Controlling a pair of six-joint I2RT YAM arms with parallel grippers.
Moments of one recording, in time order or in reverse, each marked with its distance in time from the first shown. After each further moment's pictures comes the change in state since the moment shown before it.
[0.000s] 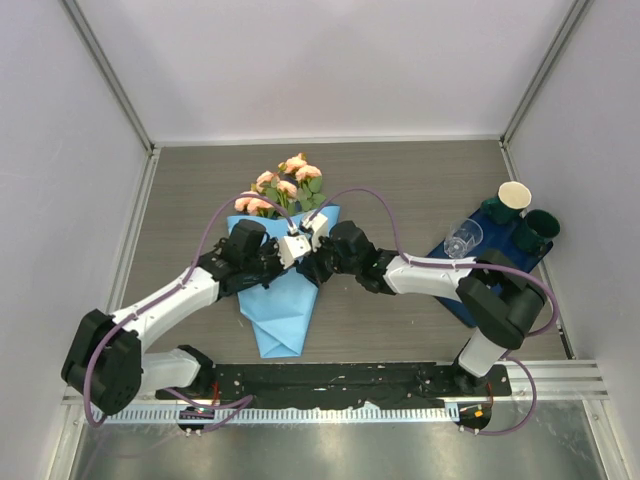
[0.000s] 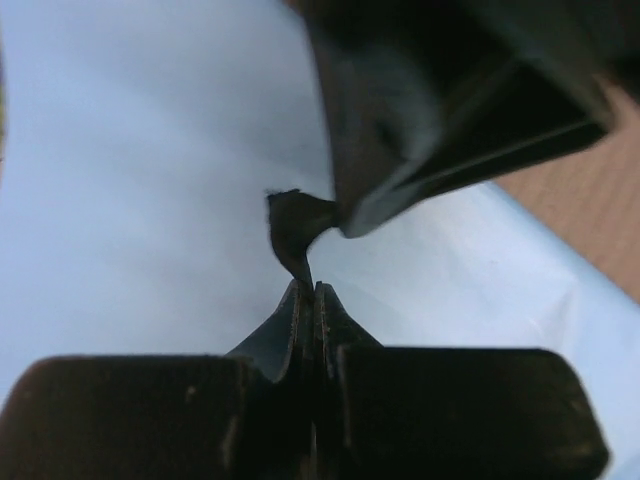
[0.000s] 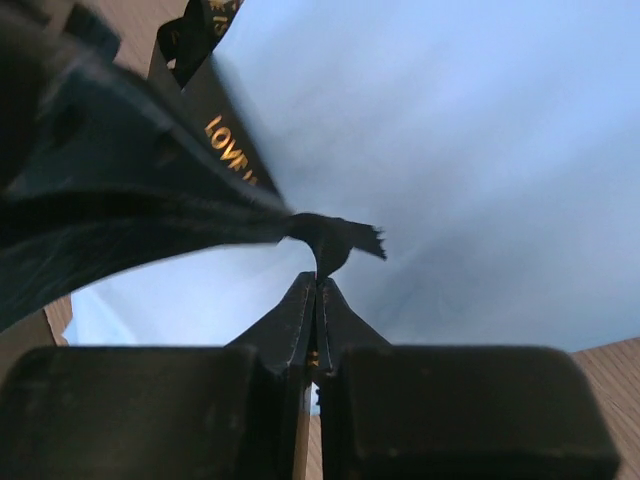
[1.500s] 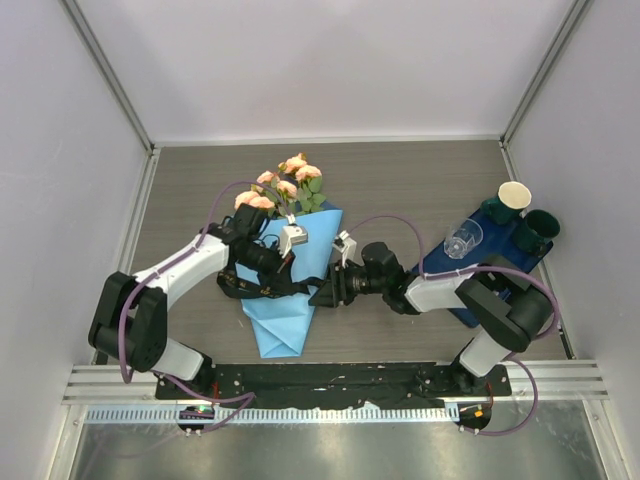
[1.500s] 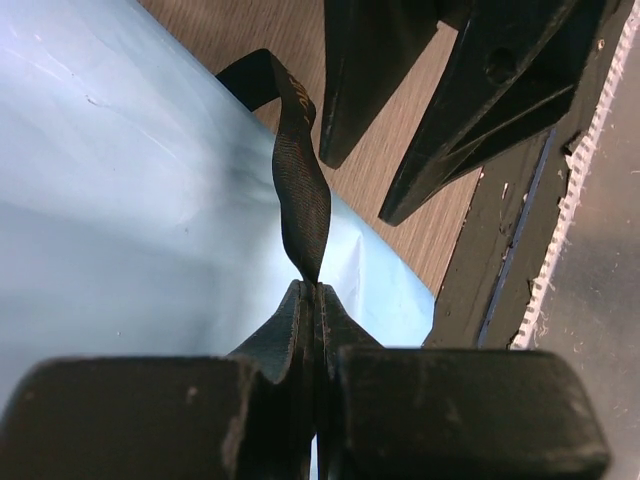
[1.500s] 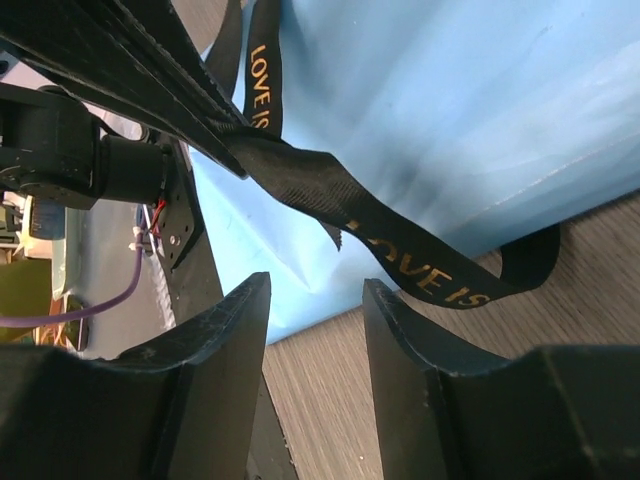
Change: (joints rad) left arm 0.119 0.238 0.230 -0.432 0.491 -0.133; right arm -0.089 -0.051 -0.335 0.311 -0.311 0.490
